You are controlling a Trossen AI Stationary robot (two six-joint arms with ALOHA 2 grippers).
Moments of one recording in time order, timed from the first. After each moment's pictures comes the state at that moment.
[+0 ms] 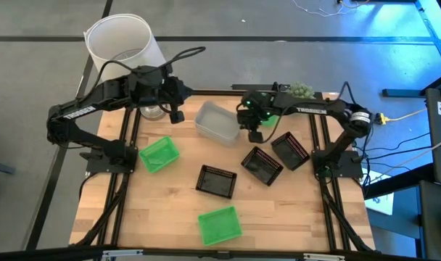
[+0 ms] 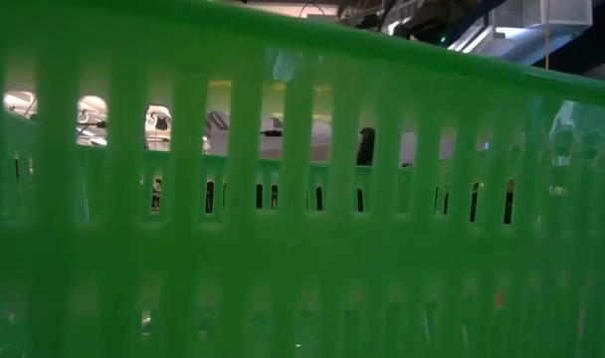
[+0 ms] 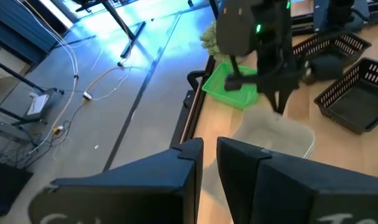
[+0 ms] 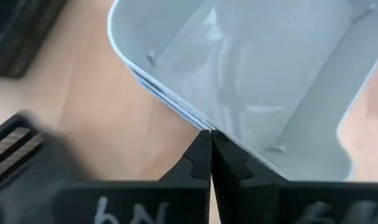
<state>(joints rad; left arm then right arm) 0.25 1.22 1.54 -0.75 -0.30 0.31 -0.40 1.68 1.21 -0.58 -0.24 -0.50</state>
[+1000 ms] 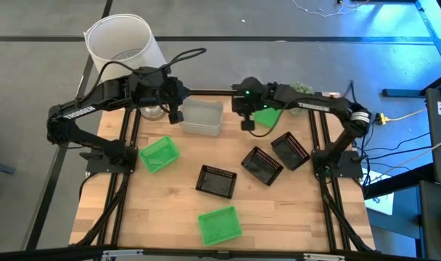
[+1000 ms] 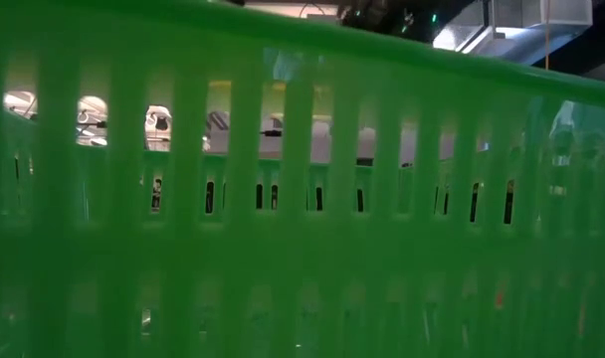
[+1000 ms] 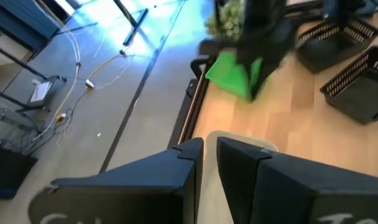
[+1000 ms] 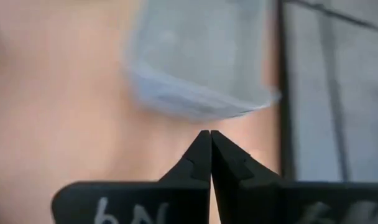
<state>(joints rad) 0.25 1.22 1.54 -0.80 -0.33 0.29 -0.40 1.68 1.38 -0.57 -0.09 -0.56</state>
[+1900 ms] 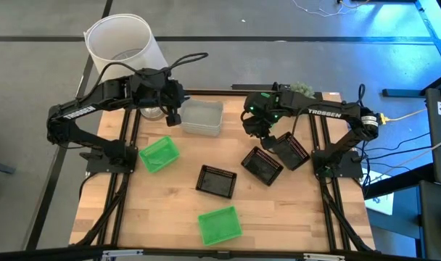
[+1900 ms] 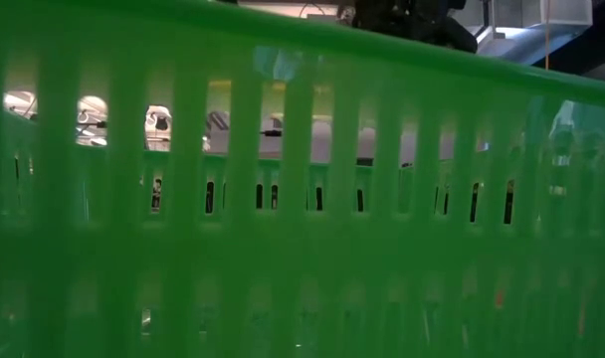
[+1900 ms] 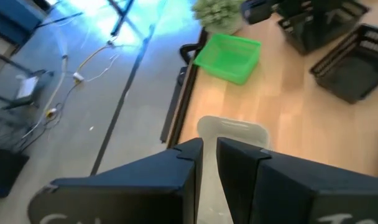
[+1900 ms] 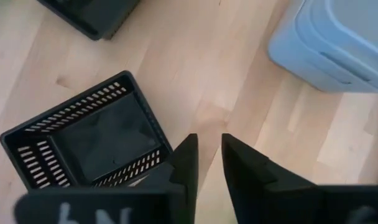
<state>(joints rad) 0.25 1.22 1.54 -0.86 -0.30 0.30 -0.26 1.60 1.43 -1.03 -0.18 -0.64</state>
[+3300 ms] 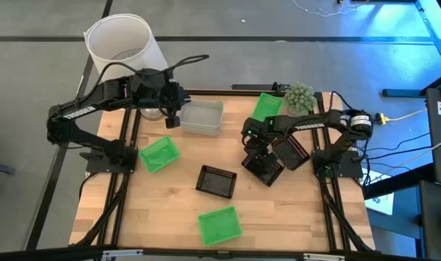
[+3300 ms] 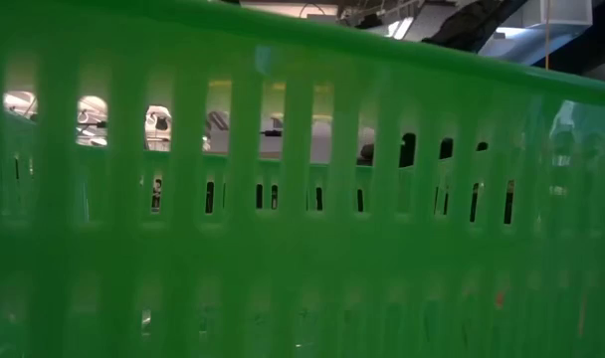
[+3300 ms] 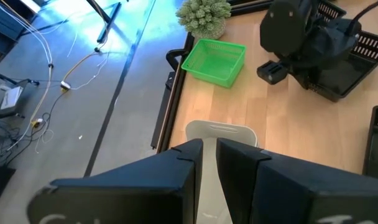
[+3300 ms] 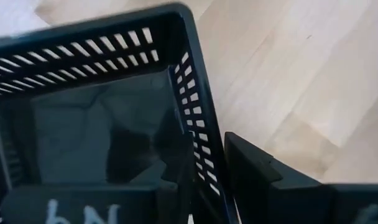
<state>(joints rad) 0.25 1.22 1.54 -0.86 -0.25 0.32 -0.21 1.67 0.96 -0.53 -0.26 -0.82</state>
